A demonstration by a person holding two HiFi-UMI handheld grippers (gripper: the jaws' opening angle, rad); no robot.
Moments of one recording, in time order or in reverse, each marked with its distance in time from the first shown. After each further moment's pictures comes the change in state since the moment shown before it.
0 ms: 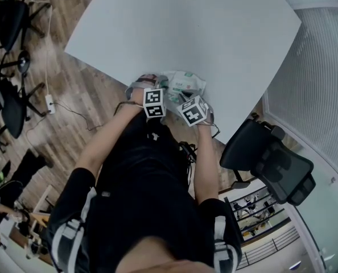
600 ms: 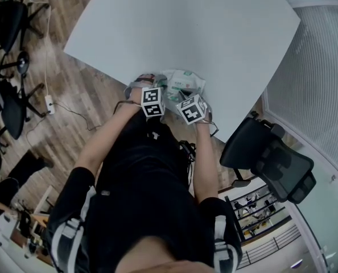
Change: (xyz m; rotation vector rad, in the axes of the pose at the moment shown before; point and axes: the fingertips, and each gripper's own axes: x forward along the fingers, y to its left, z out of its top) left arm 0.001 -0.003 0.000 -0.031 -0.024 0.007; right arm 0.004 -0.004 -0.005 0.039 -0.020 -0.035
